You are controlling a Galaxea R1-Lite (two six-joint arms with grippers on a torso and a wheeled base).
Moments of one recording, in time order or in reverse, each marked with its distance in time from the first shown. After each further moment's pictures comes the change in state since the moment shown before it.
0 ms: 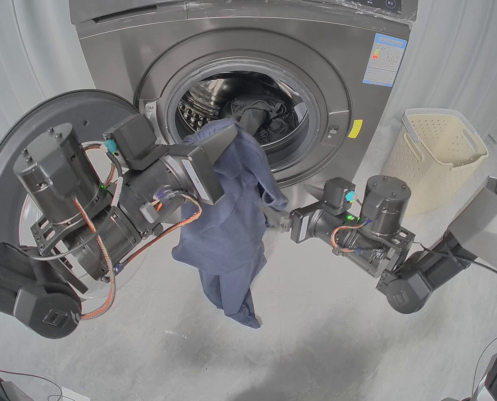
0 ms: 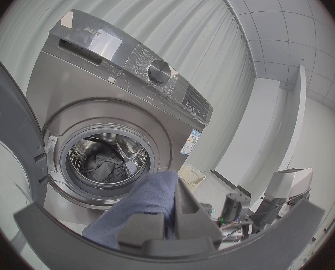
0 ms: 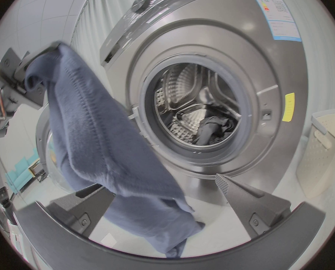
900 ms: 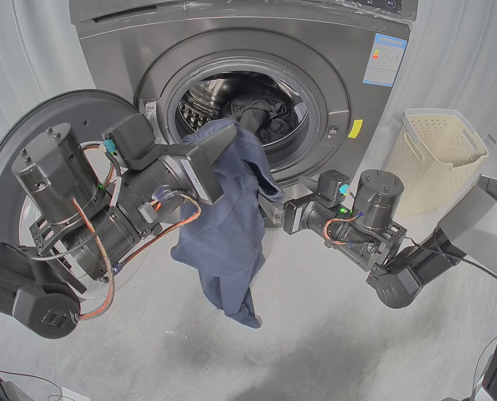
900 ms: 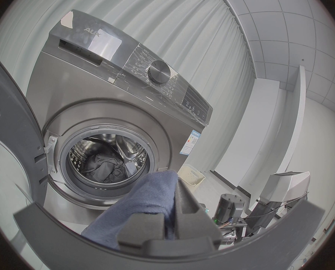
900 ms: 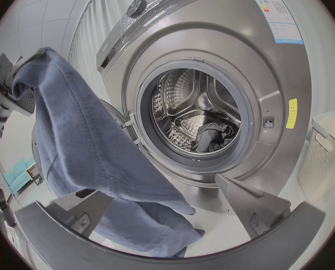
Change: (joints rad) left arm 0.000 -0.004 0.002 0.000 -0.002 -0.002; right arm -0.005 0.042 -0.079 -0.008 0.003 0.001
